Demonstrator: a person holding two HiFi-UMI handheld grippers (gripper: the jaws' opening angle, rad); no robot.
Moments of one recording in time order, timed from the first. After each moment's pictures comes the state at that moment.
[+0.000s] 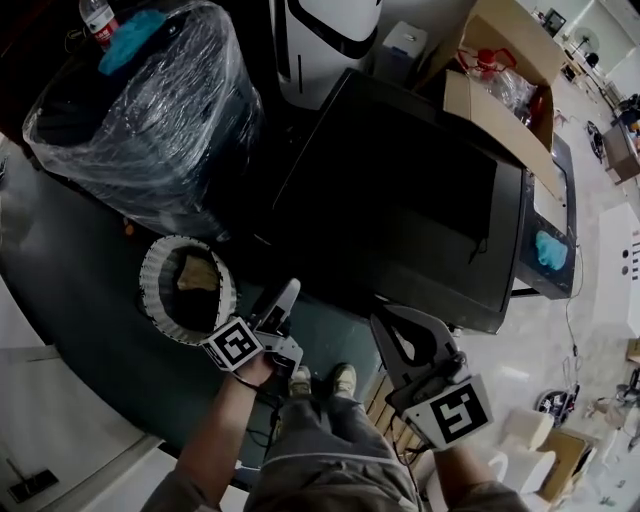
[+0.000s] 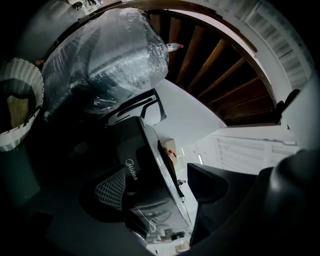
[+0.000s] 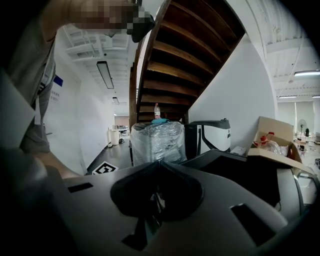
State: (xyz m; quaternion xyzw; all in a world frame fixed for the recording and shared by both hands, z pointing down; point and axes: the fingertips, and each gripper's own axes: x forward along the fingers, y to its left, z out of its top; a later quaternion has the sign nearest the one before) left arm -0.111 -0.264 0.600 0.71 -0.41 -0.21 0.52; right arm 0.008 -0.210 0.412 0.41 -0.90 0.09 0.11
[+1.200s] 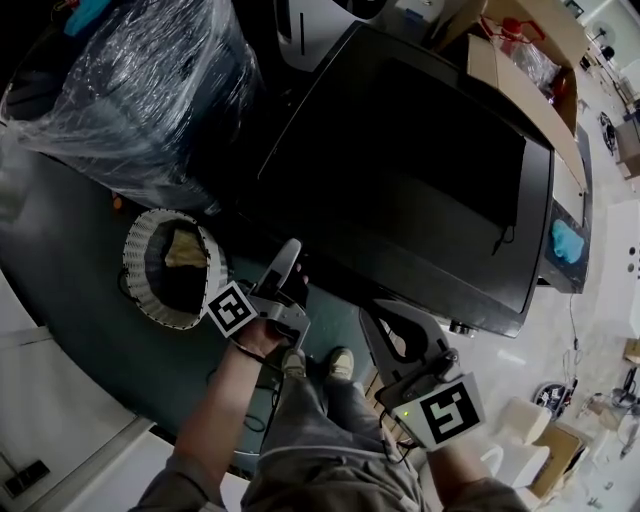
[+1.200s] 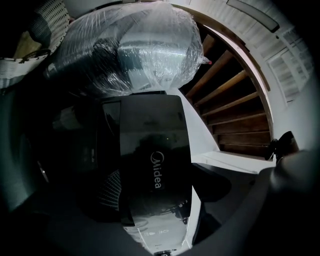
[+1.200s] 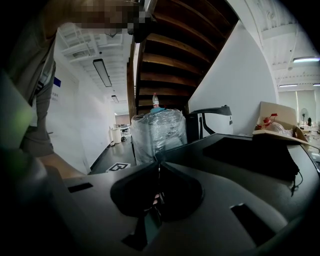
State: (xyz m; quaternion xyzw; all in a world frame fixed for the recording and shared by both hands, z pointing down) left arm -0.081 -0.311 0.653 0.64 -0.33 -0.36 0.59; right arm 0.006 -0.221 0.500 0.40 -0.90 0.13 0.12
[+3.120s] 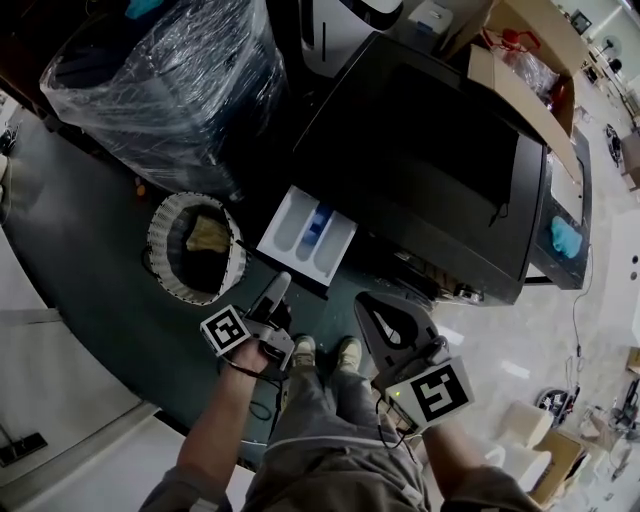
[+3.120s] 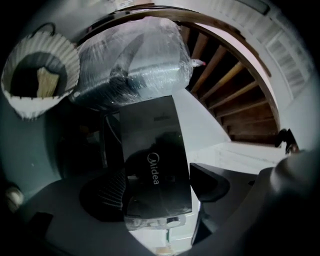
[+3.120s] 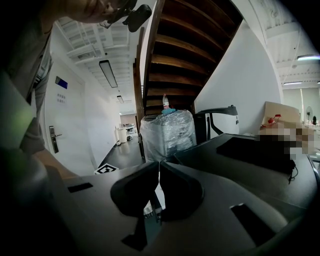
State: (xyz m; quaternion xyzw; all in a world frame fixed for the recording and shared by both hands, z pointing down) left arm -0.138 -0.178 0.654 0.64 -0.38 -0.29 0.60; right arm -0.025 -0.147 0.476 0.37 -0.91 0.13 0.13
